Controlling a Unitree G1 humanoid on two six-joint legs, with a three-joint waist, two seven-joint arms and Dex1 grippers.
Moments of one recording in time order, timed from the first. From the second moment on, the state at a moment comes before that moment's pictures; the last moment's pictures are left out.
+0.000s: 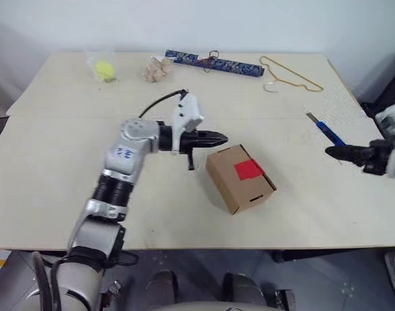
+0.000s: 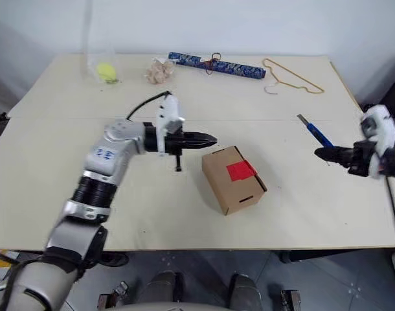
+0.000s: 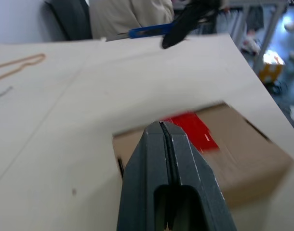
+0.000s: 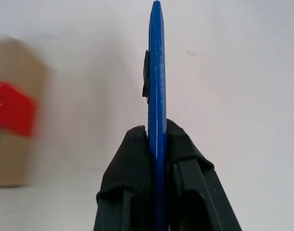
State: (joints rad) left arm -0.86 0.43 -0.14 0.23 -0.24 0.33 -1.16; right arm -0.48 -1.16 0.02 0.38 0.85 0.62 0.77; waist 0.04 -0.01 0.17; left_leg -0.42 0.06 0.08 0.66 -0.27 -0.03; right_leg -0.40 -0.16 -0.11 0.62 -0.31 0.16
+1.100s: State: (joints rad) left arm -0.57 0.41 -0.24 -0.03 -0.20 0.64 -0.85; right arm -0.45 -0.75 0.06 0.23 0.23 0.20 0.94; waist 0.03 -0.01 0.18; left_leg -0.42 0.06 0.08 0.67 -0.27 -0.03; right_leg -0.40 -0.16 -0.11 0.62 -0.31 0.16
